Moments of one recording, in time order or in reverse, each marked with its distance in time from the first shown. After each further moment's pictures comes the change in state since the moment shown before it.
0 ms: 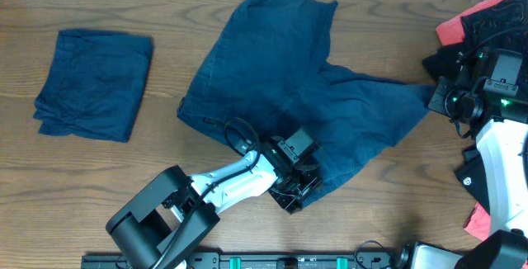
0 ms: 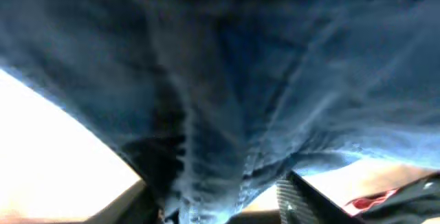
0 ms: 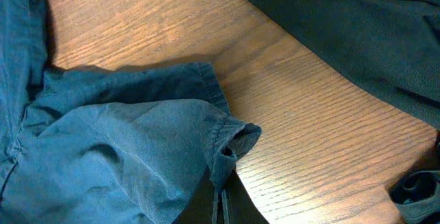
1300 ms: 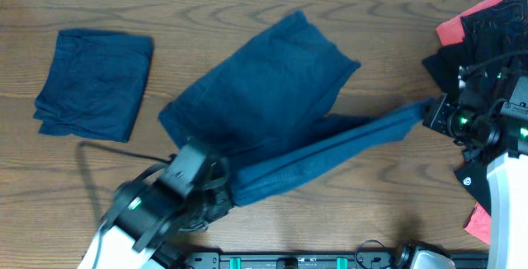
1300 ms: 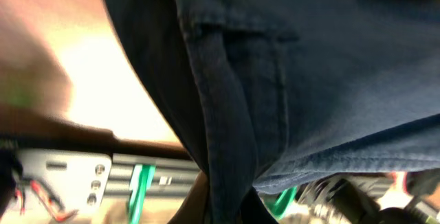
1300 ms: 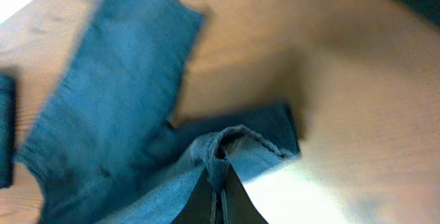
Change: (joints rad) left arm 0.303 -0.916 0.009 -0.819 -0.283 0.621; right arm -0.037 -0.229 -0.018 -0.150 -0.311 -0.022
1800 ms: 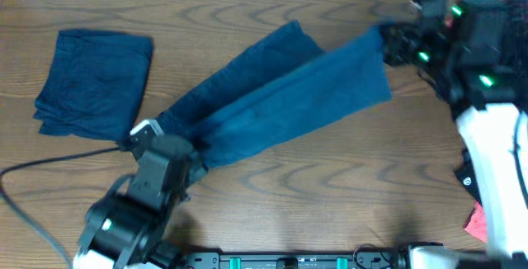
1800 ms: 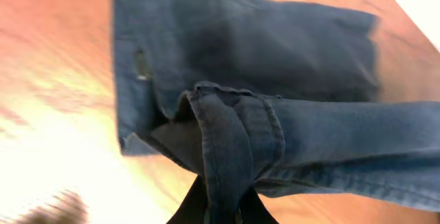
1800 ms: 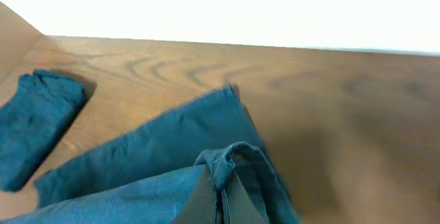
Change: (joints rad) left arm 0.150 -0.027 0.000 0.227 -0.446 -0.012; right arm 0.362 0.299 0.366 0.308 0.069 -0.060
